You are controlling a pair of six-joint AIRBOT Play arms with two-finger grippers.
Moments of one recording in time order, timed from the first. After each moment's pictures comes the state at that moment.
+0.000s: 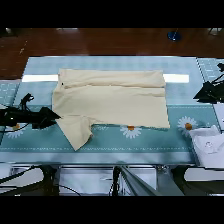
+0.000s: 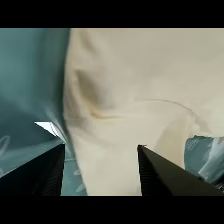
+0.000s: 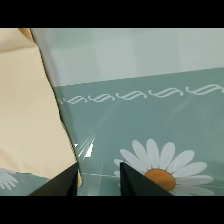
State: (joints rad) left arm 0.47 -1.34 0.67 0.84 -1.19 -1.15; right arm -0.53 -1.55 1.40 -1.18 1.56 1.30
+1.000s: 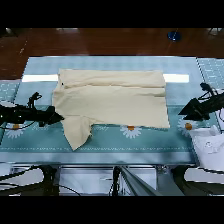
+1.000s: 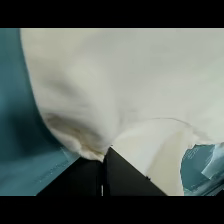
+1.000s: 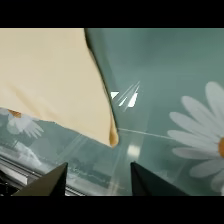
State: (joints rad) left arm 0.41 -1.41 0.67 0.86 -1.12 -1.13; right arm -0.53 -1.48 1.04 -1.05 1.59 1.22
